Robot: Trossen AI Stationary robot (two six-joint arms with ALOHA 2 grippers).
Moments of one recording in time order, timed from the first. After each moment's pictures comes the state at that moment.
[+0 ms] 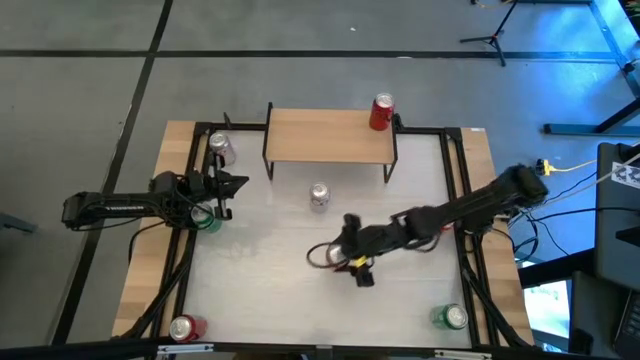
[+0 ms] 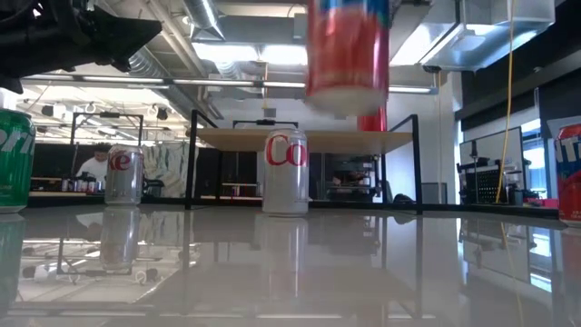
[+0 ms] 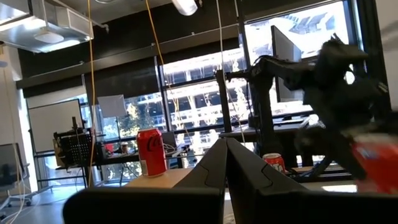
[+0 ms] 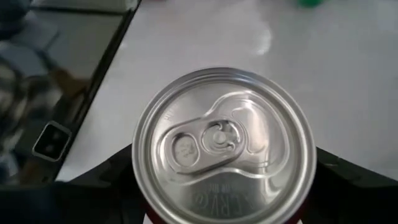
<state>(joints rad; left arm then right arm) 0.17 0.26 0.01 0.62 -0.03 0.17 0.35 1.56 1.18 -0.28 0.09 0.15</state>
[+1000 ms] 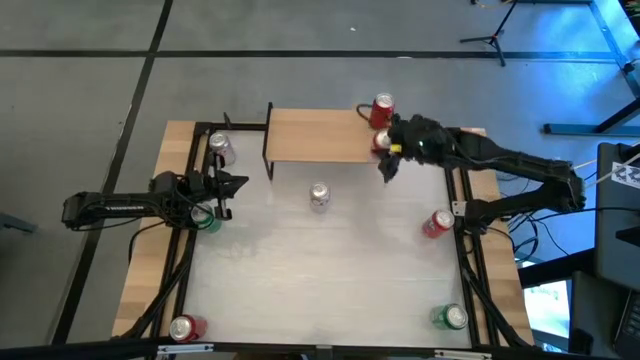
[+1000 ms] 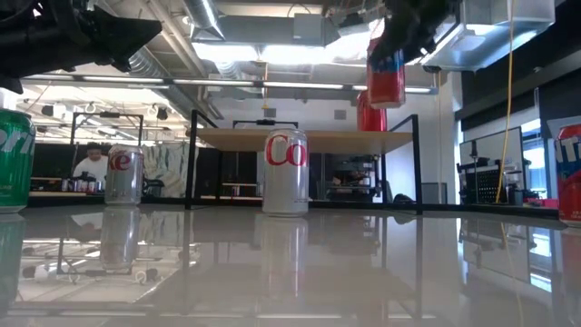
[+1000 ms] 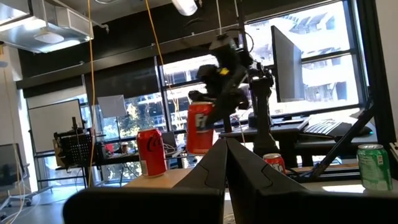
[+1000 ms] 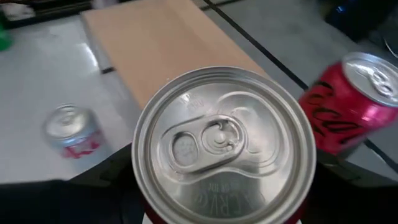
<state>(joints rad) 0.17 0.26 0.01 0.62 -0.03 0.17 -0.28 1.18 1.18 -0.65 0.32 0.09</state>
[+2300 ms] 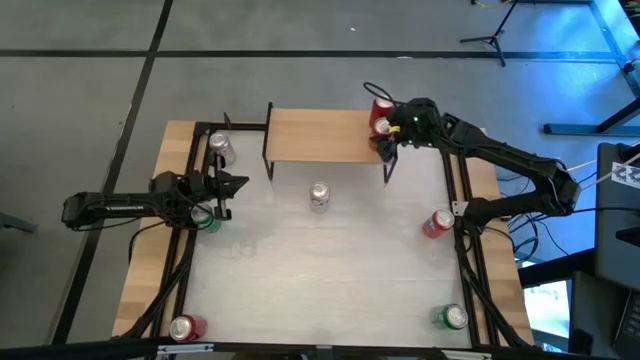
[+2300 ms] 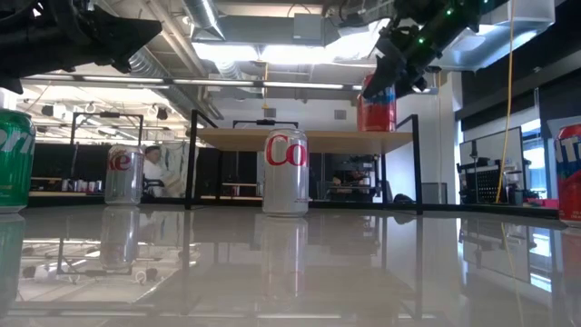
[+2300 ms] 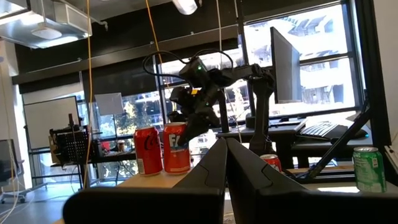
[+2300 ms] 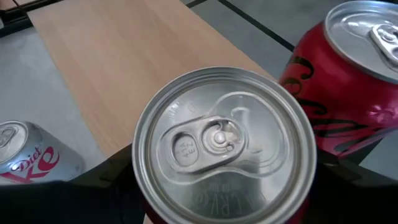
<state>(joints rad) 0.17 0.26 0.01 0.62 -0.02 0.14 -0.57 1.24 1.06 -0.45 0.03 0.02</state>
